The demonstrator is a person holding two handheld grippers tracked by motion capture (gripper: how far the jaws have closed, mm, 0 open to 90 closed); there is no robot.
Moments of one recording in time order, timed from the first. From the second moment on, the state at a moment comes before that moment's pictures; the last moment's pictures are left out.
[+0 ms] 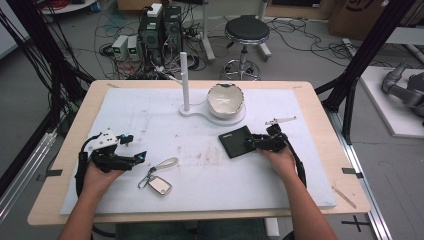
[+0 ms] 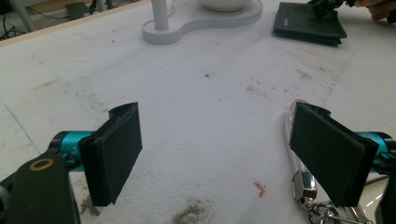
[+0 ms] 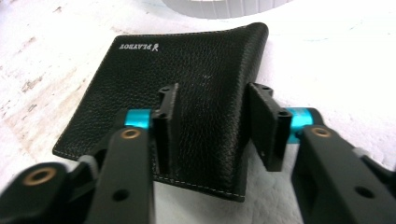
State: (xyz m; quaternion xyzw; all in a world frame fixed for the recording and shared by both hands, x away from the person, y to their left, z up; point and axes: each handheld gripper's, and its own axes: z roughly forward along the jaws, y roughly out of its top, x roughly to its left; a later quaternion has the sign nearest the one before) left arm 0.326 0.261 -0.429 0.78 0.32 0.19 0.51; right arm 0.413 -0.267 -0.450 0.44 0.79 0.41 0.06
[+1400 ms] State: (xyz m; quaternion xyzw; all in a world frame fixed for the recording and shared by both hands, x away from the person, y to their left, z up) left arm 0.324 0.272 -0.427 0.77 0.33 0.20 0.51; right arm 0.382 -0.258 -0.378 0.36 0.79 0.45 0.19
